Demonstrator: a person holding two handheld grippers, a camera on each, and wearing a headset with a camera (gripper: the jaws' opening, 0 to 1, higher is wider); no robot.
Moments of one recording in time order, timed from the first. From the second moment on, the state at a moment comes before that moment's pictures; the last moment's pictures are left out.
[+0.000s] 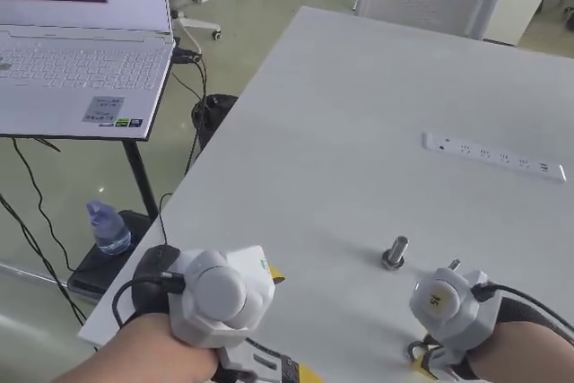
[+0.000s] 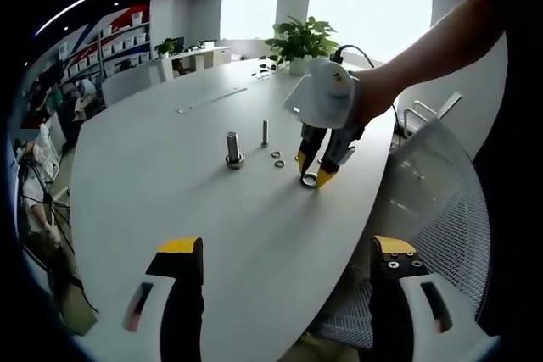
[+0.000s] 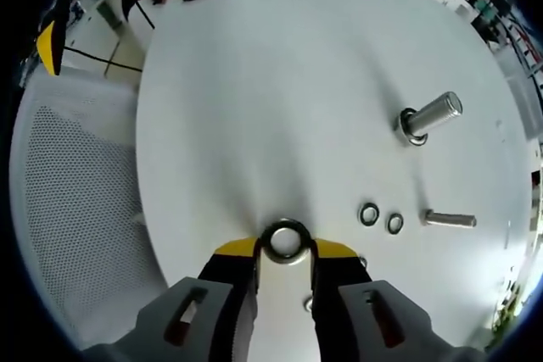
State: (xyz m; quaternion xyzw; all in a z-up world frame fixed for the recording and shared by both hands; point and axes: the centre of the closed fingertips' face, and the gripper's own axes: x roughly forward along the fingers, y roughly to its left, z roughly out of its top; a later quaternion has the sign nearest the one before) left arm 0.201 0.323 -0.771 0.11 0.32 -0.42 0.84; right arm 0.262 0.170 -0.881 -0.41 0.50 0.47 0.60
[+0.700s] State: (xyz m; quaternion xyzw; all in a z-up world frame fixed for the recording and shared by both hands) left arm 0.200 0.318 -0.769 0.10 0.33 -0.42 0.84; right arm 0.262 0.168 -0.880 -0.40 0.50 0.48 0.60
